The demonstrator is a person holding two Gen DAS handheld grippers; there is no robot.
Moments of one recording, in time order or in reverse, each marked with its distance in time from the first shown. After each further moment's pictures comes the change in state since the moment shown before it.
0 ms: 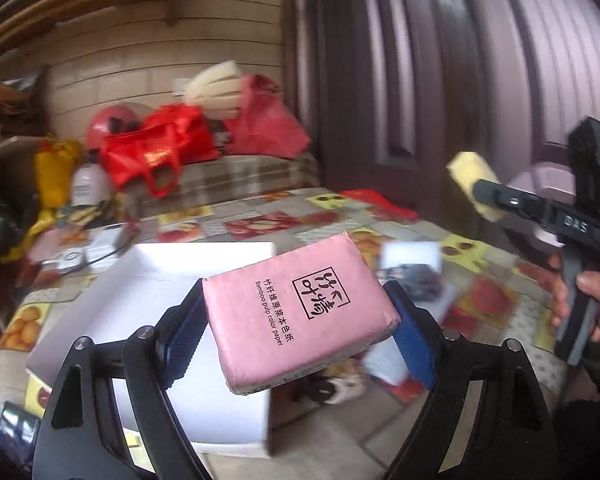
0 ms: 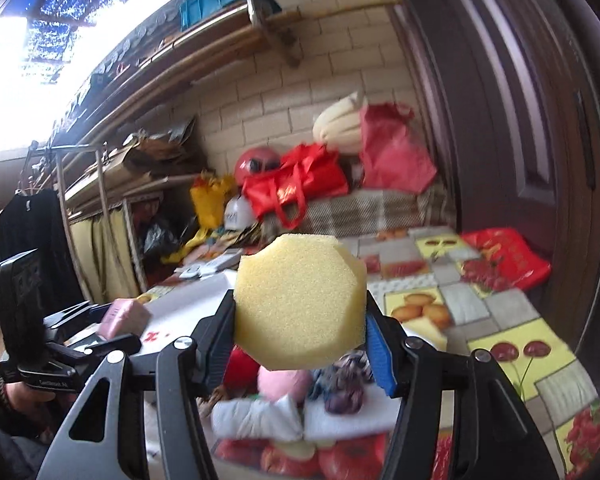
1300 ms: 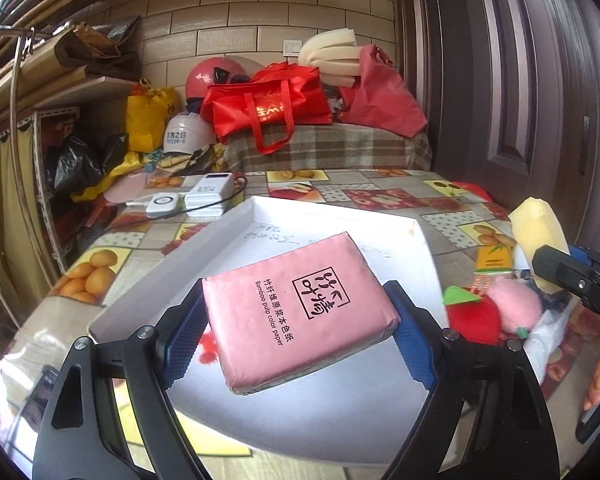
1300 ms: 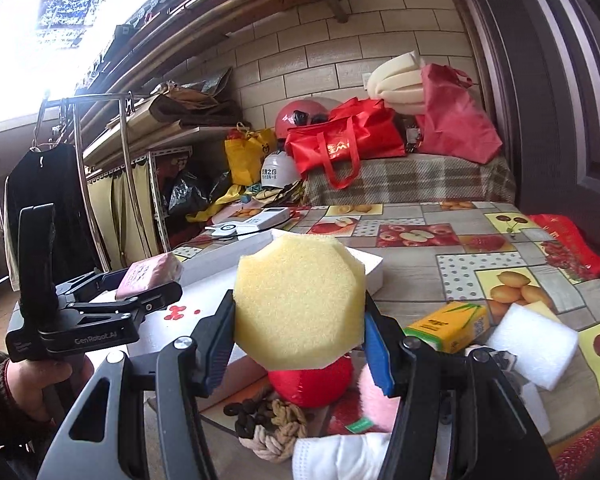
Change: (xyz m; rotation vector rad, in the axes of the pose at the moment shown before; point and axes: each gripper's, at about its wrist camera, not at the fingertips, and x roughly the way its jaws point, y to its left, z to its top) left arm 0.026 0.090 -0.022 -0.139 0.086 0.299; right arm 0.091 0.078 -0.032 -0.052 0.159 0.133
